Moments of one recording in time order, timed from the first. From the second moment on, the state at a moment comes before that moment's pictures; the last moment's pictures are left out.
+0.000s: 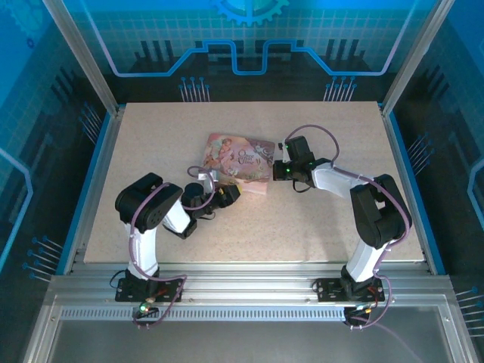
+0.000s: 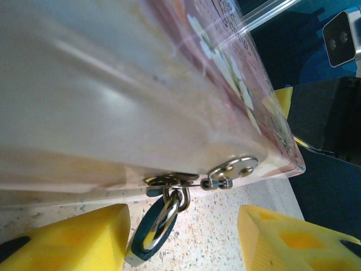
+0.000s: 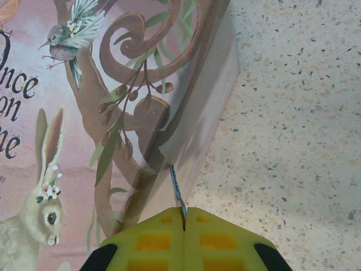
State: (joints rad) left arm -0.44 1.98 0.44 1.28 0.38 -0.88; right arm 0.41 1.74 1.05 -0.18 -0.13 0.36
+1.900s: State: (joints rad) left arm -0.41 2.00 0.42 1.32 0.43 -0.93; right arm 0.42 1.82 1.17 -0.25 -0.11 0.34
